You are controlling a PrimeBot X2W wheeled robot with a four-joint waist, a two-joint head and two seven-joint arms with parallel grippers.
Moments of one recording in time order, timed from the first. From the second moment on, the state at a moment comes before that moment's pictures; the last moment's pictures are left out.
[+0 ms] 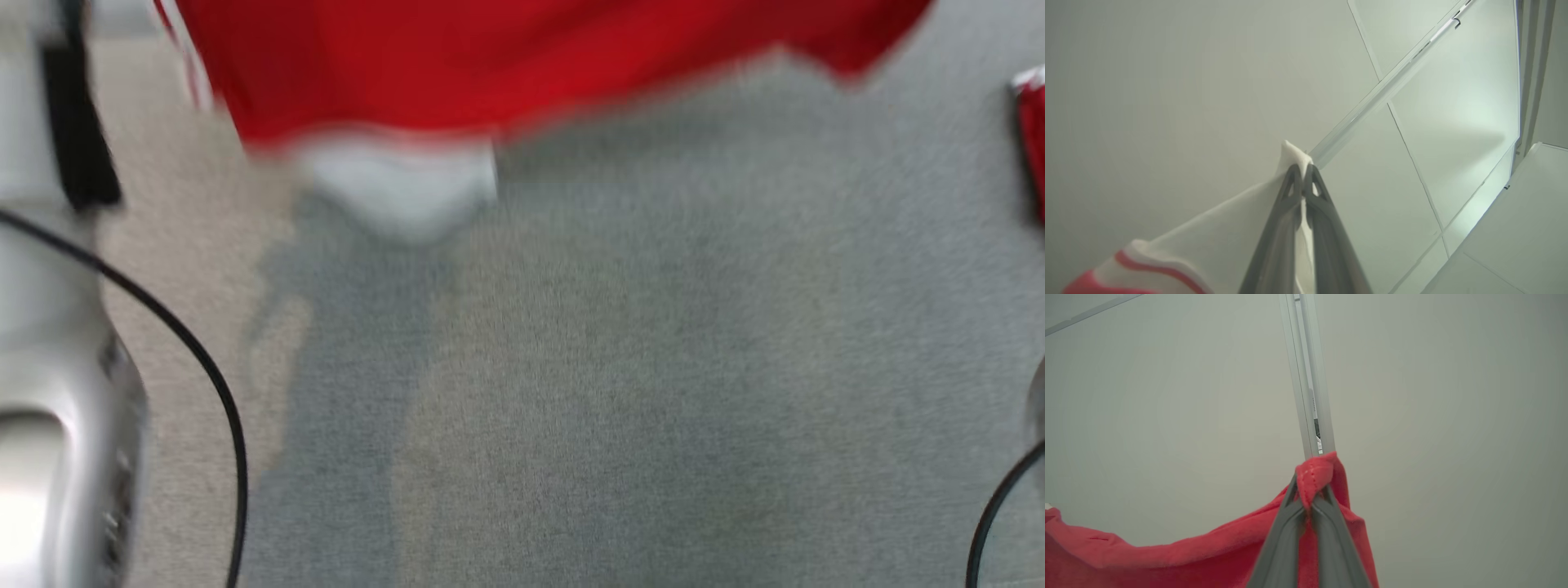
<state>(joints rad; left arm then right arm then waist) -1.33 0.11 -0.10 0.27 -1.17 0.33 0.12 -1.29 -0.10 -0.06 0.41 0.32 0.13 0.21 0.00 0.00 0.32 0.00</state>
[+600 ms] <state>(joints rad) -1.56 0.08 -0.16 0.80 -1.09 -0.04 -0.16 -1.49 -0.16 0.24 0.93 0.52 0.13 -0.24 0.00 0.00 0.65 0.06</state>
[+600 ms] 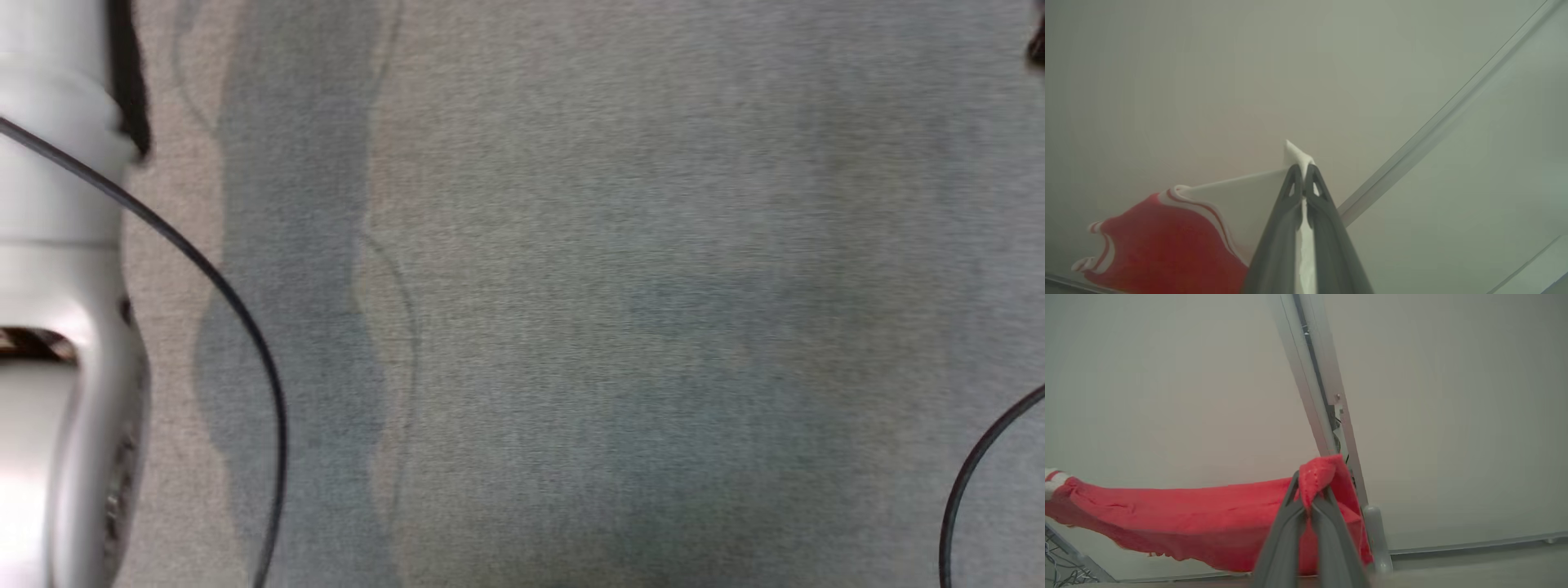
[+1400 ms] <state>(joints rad) -1.06 0.21 -0.57 0.97 -0.85 -0.13 -0.09 -1.10 -0.26 0.53 1.04 0.90 0.13 -0.19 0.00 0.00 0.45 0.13</state>
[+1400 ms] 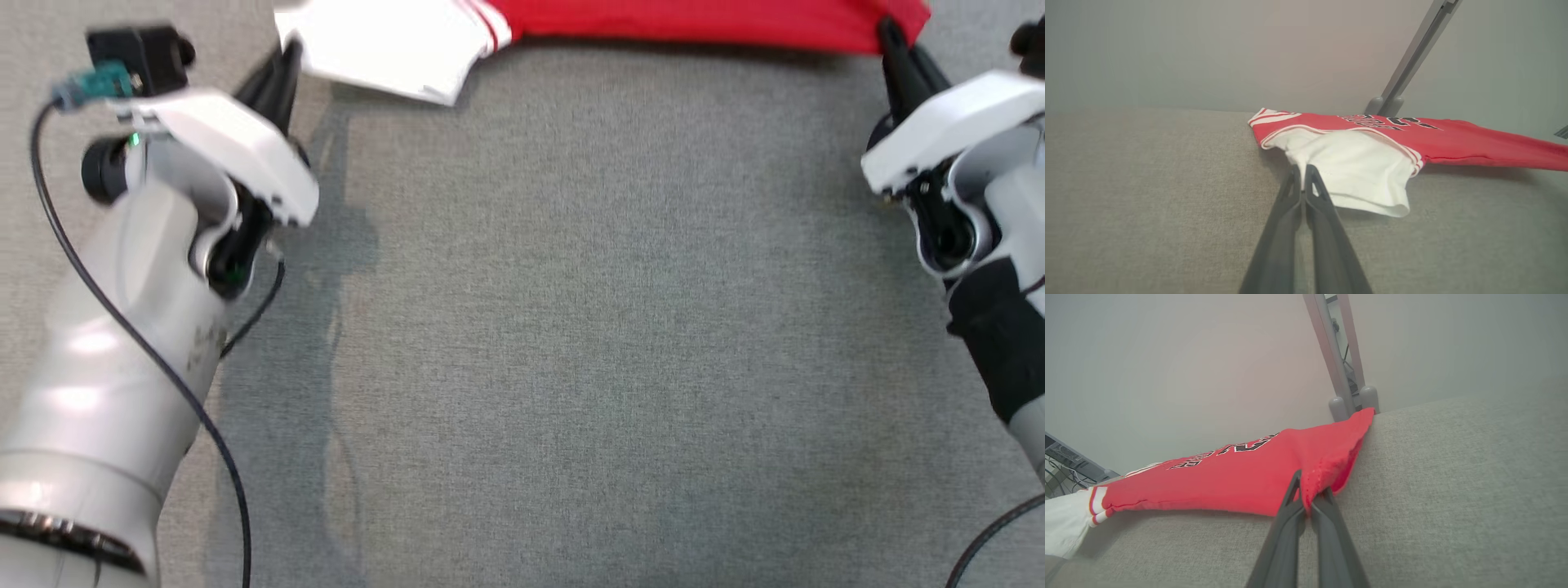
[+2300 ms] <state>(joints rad) -0.73 0.53 -0.95 0.52 -1.02 -0.13 0.30 -0.95 -0.34 0.85 1.11 0.90 0.13 -0.12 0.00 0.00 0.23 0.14</state>
